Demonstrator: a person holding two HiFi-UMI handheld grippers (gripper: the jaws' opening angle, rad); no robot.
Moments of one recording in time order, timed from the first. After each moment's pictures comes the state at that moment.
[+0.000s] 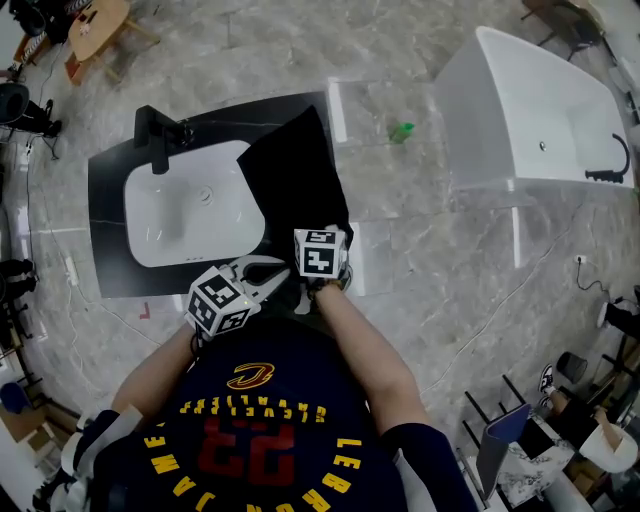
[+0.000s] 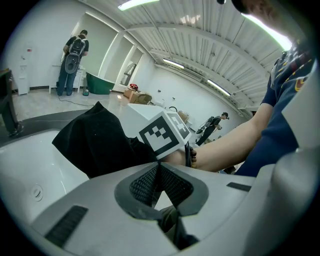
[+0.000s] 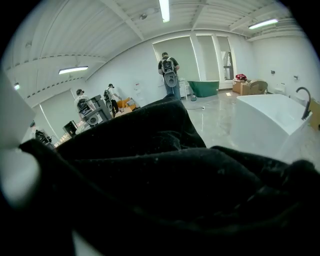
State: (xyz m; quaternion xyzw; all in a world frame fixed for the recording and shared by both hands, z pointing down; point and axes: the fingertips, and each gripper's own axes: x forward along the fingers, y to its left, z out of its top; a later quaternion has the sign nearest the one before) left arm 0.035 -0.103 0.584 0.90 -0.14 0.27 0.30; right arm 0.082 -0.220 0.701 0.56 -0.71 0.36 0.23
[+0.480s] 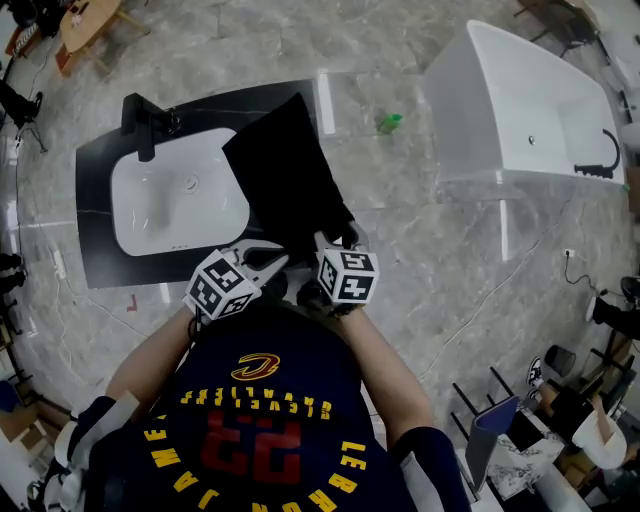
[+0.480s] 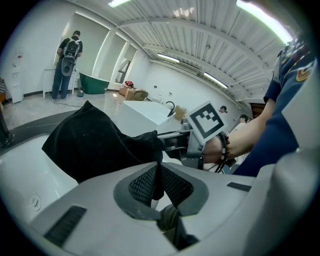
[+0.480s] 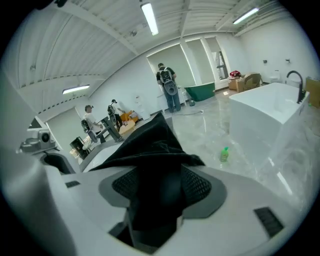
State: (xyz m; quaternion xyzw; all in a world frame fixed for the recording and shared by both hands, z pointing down) left arm 0.059 -0.100 0.599 0.91 -0.12 0.30 0.27; right arm 0.145 -0.167 0.648 0.56 -0.73 0.37 0.15
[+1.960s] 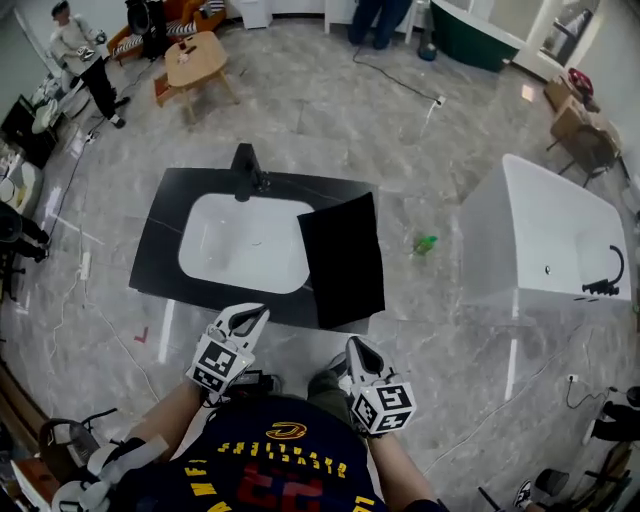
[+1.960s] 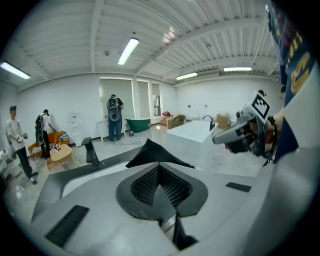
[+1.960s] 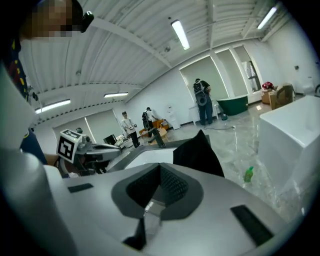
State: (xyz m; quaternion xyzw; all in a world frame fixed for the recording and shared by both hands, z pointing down) left arm -0.078 -0.048 0.493 0.87 -0.43 0.23 0.07; right arm 0.103 -0.018 0.506 0.44 -0.85 0.27 0.10
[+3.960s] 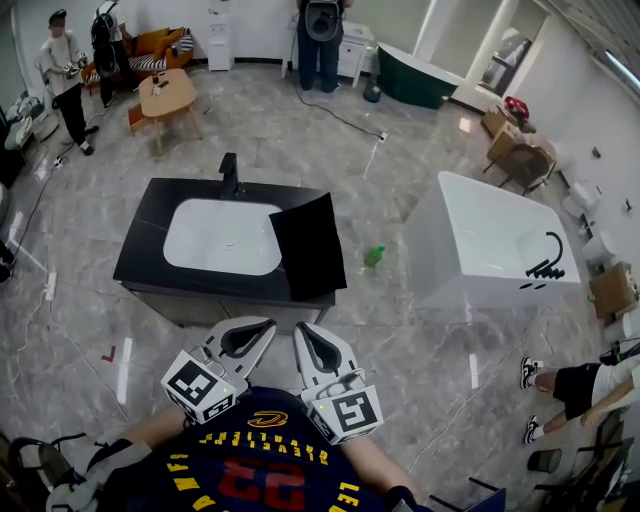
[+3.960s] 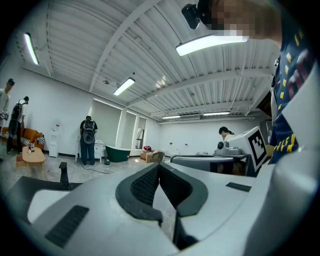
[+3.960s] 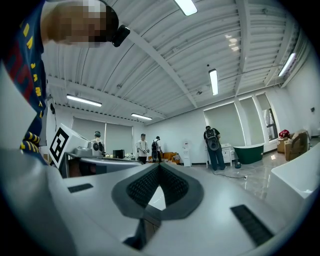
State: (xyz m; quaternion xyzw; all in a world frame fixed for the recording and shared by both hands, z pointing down) left arm -0.035 0.135 0.307 0.94 -0.34 0.01 0.05; right arm 0.003 0.135 0.301 0.43 -0.90 0.05 0.00
